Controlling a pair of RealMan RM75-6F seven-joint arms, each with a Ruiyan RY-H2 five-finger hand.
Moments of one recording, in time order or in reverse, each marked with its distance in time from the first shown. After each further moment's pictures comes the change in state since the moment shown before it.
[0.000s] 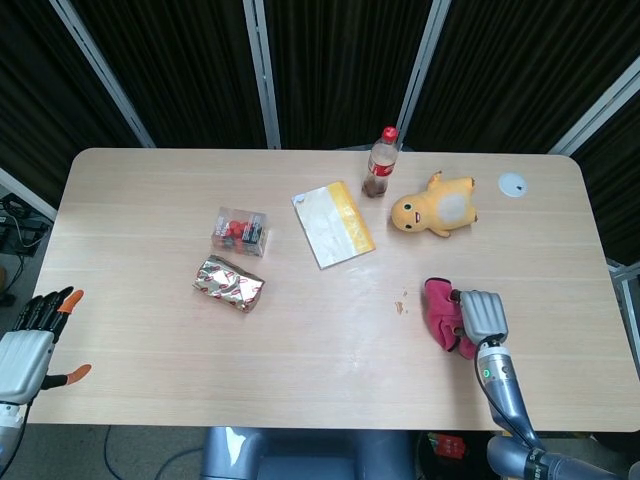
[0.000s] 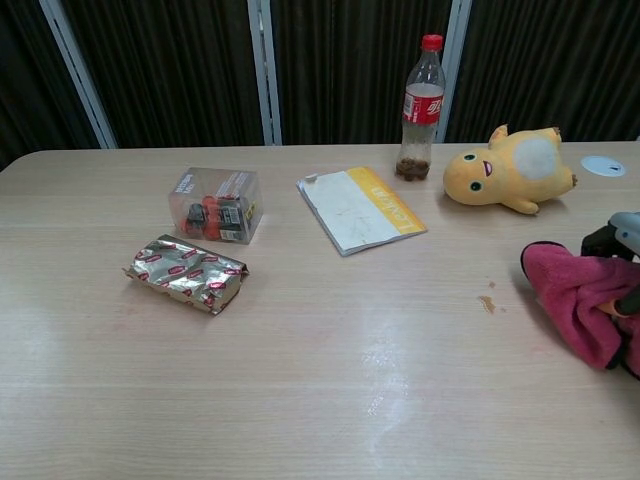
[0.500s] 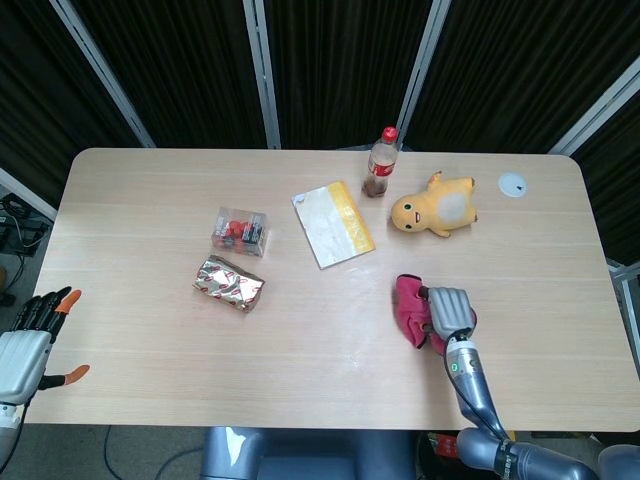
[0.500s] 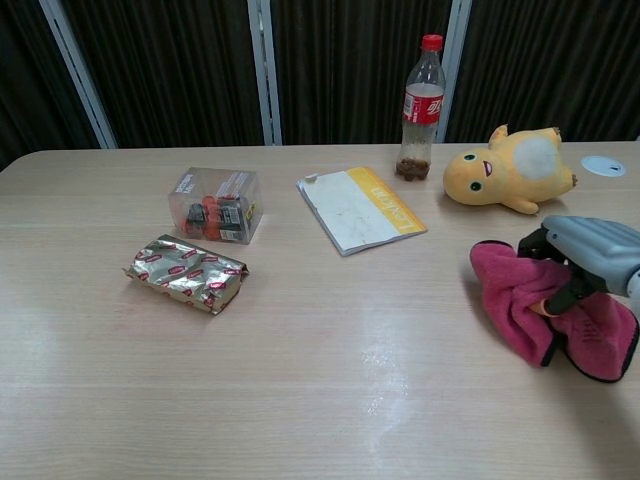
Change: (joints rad) left arm -0.002 0.014 0.003 -0.001 0.001 -0.009 -0.030; right arm 0.064 -0.109 0.044 -0.016 0.065 -0.028 -0.057
